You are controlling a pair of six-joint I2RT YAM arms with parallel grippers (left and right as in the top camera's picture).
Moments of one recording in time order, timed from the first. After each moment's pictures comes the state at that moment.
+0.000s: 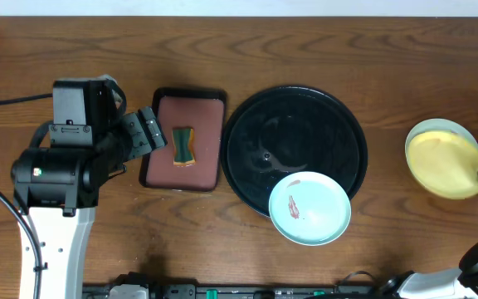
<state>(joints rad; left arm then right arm) -0.05 1.18 1.44 -1.21 0.04 -0.41 -0.80 1.71 1.19 -0.83 -0.13 0.41</state>
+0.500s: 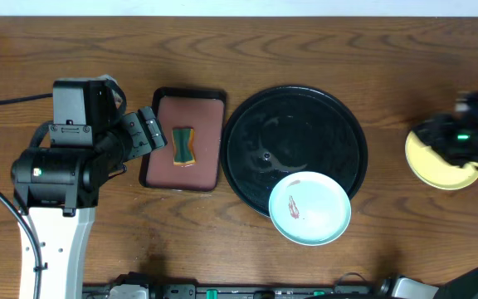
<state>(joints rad) -0.05 1.18 1.44 -1.21 0.04 -0.41 -0.40 1.44 1.19 -0.95 -0.46 0.18</state>
